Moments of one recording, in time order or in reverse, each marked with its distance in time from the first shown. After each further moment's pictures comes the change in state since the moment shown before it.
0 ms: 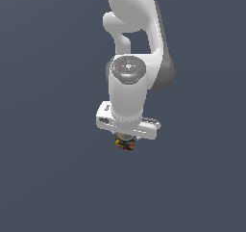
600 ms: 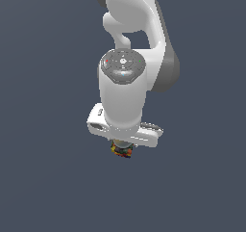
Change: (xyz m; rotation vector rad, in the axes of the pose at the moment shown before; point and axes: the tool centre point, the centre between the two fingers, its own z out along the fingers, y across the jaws) arm 0.040 0.001 -0.034 0.000 0.000 0.000
